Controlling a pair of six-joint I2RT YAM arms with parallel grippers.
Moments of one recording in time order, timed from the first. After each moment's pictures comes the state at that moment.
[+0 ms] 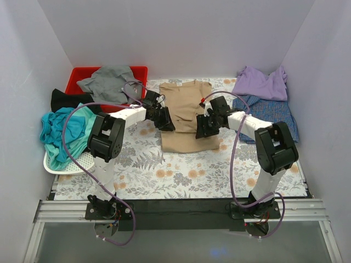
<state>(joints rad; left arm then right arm) -0.40 2.07 1.42 -0.37 0.48 -0.60 0.42 1.78 1.15 -0.40 -0.38 0.16</state>
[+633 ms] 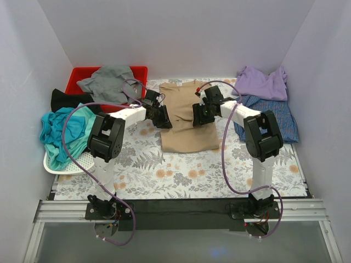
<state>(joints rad) -0.40 2.07 1.44 -0.35 0.34 -0.59 0.41 2.02 1.42 -0.41 -0.30 0.12</state>
